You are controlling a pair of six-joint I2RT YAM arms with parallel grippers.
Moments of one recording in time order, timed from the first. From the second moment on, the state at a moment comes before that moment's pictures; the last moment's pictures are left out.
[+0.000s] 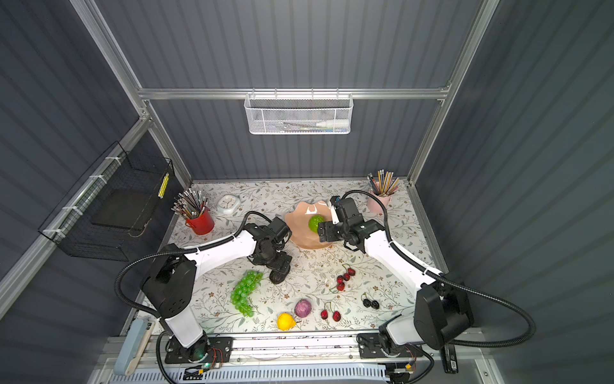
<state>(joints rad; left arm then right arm) -0.76 1.77 1.21 -0.84 0.03 -0.31 0.47 1.41 1.07 -0.49 -0.05 0.26</state>
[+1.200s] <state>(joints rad) -0.70 1.72 1.30 -0.93 0.16 -0.31 0.47 1.36 1.02 -0.44 -0.02 0.25</state>
